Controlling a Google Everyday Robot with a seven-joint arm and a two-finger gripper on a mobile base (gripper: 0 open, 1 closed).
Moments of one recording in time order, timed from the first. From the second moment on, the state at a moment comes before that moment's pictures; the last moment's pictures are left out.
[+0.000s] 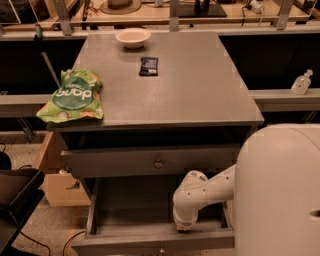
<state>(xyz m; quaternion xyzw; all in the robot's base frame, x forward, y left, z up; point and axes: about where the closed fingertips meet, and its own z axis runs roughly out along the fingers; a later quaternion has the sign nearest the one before) 0.454 -0.084 0.375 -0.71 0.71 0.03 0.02</state>
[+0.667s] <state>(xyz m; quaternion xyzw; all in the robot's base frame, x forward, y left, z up) 0.405 -0.079 0.380 -0.71 0.71 0.06 -0.01</state>
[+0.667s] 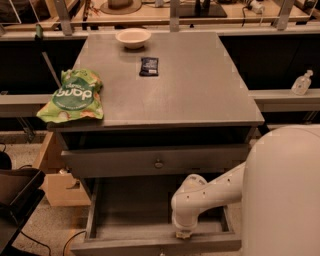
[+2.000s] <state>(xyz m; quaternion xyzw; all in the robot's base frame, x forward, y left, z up) 0.379 -0.074 0.383 -0.72 0.69 0.09 -0.02</state>
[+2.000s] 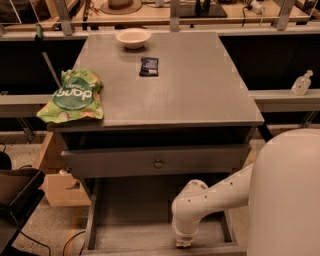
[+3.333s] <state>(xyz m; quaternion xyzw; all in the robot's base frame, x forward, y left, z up) 0.382 -0.076 0.382 -0.72 0.69 0.09 -0.02</state>
